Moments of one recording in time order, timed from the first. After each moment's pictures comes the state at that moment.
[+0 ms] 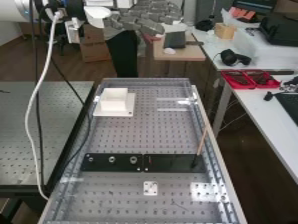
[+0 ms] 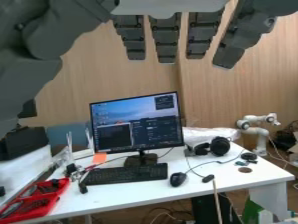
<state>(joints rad) 1.59 -1.57 -1.78 -2.95 -1.47 -0.66</state>
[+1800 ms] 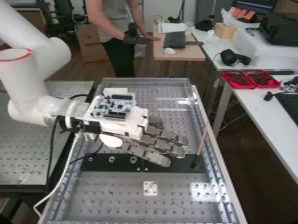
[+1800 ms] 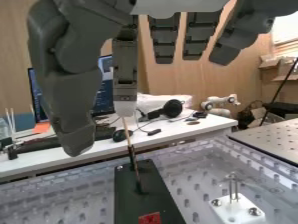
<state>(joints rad) 1.37 -1.96 -1.92 -2.44 -1.57 -0.64</state>
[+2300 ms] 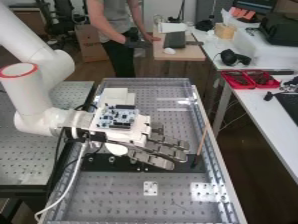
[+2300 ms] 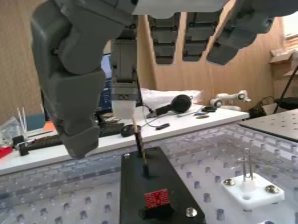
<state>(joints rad) 1.35 -2.04 -1.92 -2.36 -1.62 -0.61</state>
